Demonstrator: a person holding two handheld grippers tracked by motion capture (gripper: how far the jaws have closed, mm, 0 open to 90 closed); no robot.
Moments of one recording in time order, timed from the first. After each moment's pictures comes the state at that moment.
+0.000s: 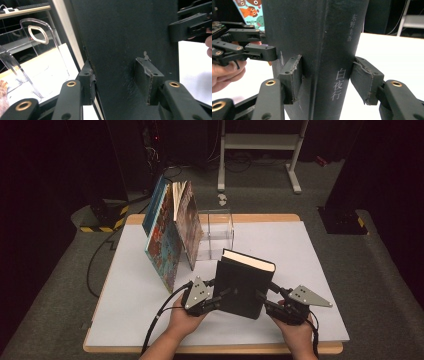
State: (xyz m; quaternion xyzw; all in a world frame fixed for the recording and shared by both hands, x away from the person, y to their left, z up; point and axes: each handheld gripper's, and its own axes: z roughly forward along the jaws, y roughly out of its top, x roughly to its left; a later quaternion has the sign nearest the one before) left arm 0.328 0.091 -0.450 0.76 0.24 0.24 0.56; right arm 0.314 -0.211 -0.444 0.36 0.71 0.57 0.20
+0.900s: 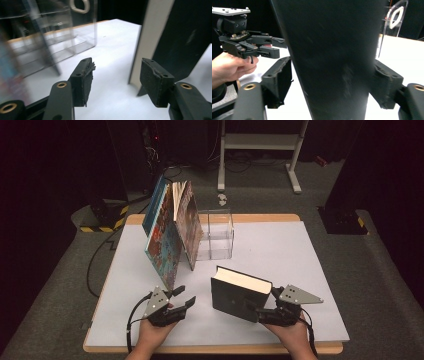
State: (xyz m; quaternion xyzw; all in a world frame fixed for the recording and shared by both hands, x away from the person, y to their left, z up) left arm 0.300 0.189 -0.479 0.72 0.34 0.23 0.55; right arm 0.316 -0.192 -0.434 0.29 0.74 0.59 0.14
